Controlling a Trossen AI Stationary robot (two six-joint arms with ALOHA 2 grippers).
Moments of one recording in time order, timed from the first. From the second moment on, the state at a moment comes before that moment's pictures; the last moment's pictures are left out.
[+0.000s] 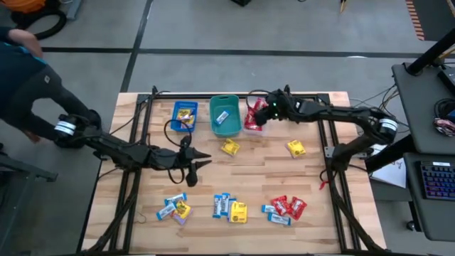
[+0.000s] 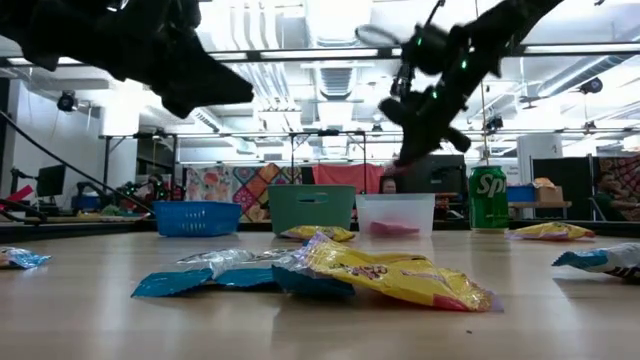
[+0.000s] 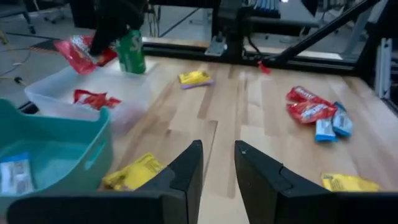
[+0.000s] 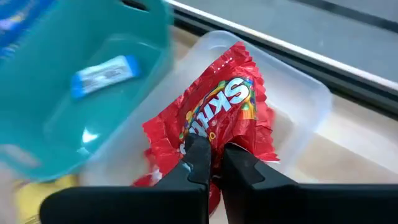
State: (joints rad) left arm -0.25 1.17 0.44 0.45 -0.43 -0.17; right arm -0.51 1.47 0.92 -0.26 0.18 0.45
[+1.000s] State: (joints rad) left arm -0.29 1.18 0.62 -0.15 -0.34 -0.51; right arm -0.46 1.37 0.96 -0.32 0.07 0.41
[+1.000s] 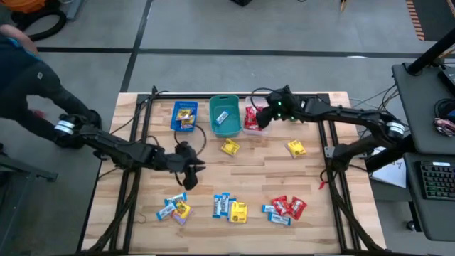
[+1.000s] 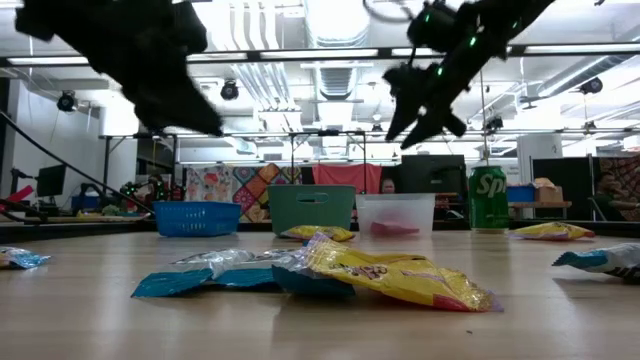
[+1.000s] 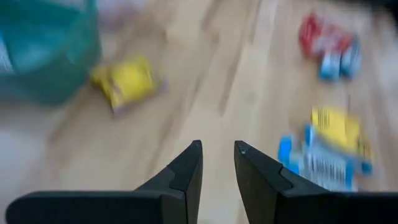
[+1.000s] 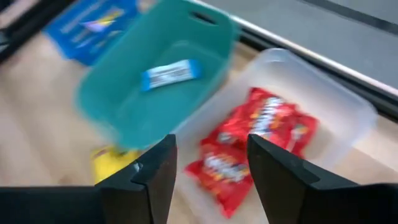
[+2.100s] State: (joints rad) left arm -0.62 1.54 0.76 -0.72 -0.11 -0.88; right arm -0.14 1.31 0.96 -0.36 0.08 0.42
